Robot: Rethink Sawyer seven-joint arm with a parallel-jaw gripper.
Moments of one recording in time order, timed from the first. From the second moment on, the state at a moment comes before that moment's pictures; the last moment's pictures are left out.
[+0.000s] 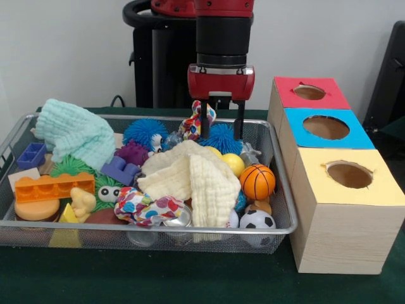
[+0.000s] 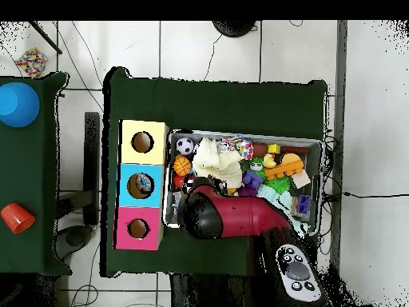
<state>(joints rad) -0.36 -0.76 0.15 1.90 -0.30 0.16 1.86</state>
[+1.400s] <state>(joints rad) -0.39 -0.75 0.15 1.90 -0.30 0.16 1.86</state>
